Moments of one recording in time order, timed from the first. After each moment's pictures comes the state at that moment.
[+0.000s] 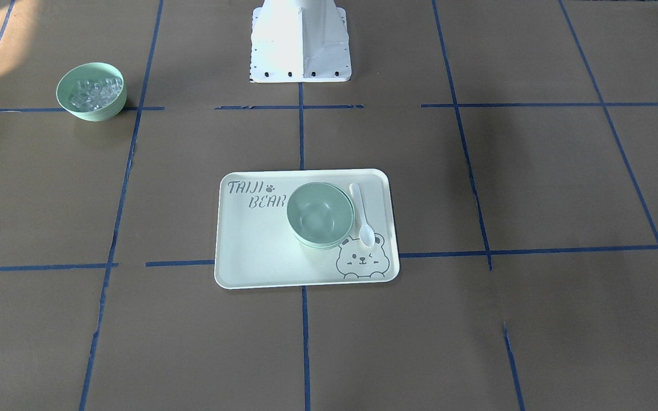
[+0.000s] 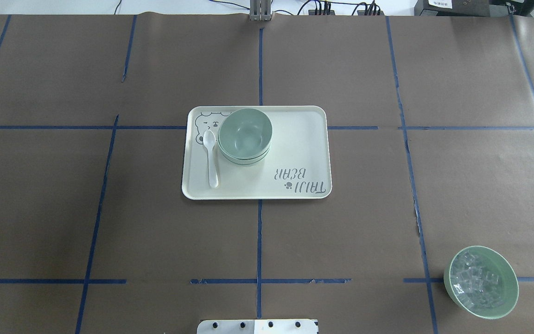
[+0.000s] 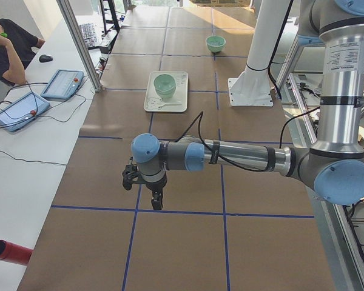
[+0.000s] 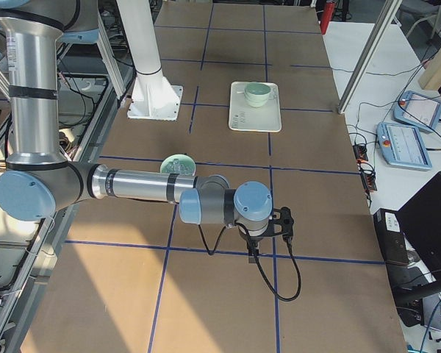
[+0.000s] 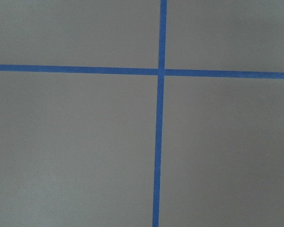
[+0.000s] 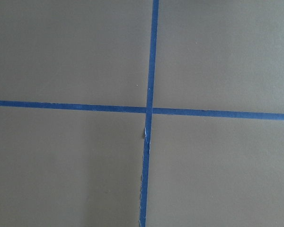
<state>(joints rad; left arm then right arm) -1.53 -1.55 -1.69 -1.47 -2.34 -0.07 1.65 -1.60 1.58 -1.48 2.44 -0.04</state>
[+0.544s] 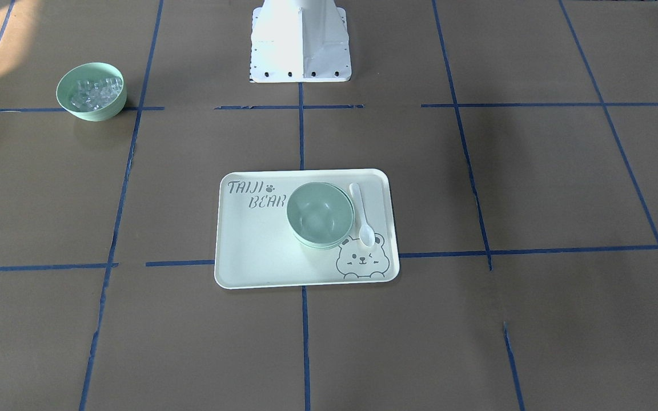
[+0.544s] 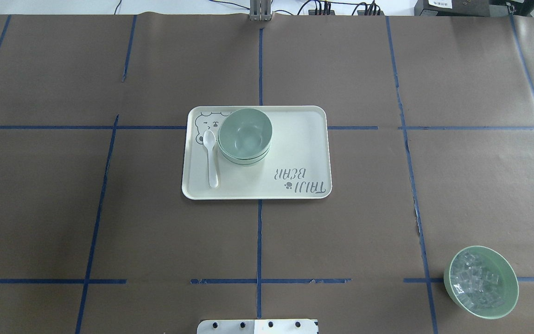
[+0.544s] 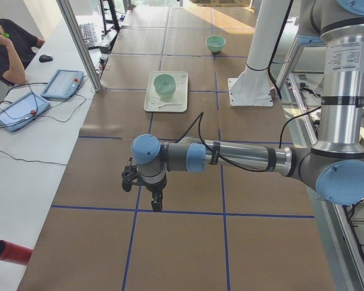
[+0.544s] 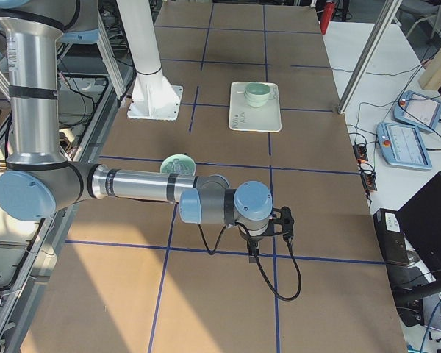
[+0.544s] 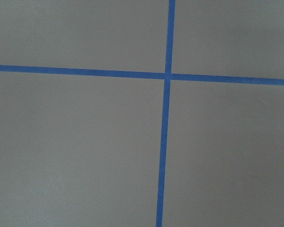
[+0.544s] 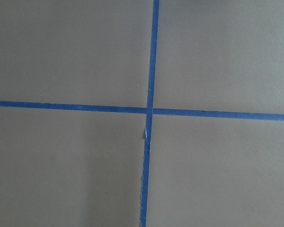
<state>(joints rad) -1.54 -1.55 -1.69 -1.47 -2.34 -0.07 1.65 -1.60 1.59 -1.48 2.44 -0.04</state>
